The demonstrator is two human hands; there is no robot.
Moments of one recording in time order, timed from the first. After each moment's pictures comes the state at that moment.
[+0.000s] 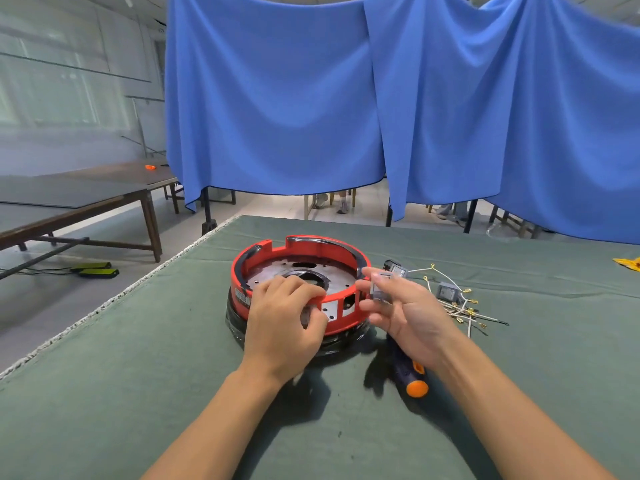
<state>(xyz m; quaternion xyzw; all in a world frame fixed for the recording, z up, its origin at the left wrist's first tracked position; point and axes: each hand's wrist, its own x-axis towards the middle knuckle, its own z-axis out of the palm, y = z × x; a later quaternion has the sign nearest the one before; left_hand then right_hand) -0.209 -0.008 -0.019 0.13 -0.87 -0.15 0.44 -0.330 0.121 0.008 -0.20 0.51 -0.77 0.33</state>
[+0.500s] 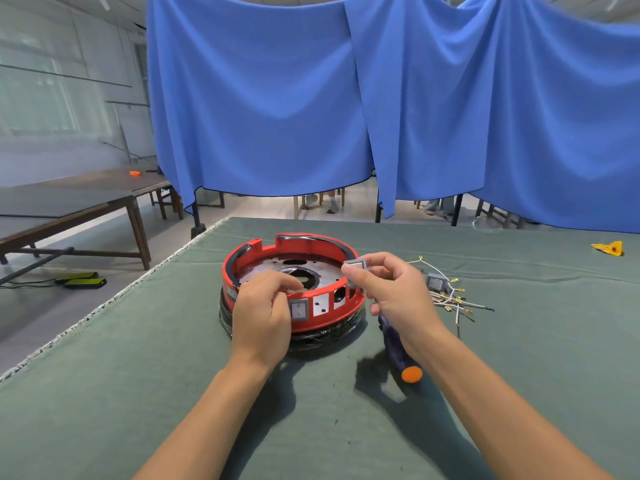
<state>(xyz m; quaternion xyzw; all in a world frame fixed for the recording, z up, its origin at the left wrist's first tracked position) -0.208 -0.015 -0.017 0.14 -0.79 -0.33 0.50 -0.302 0.125 0.022 -0.27 0.65 -0.70 0.13</state>
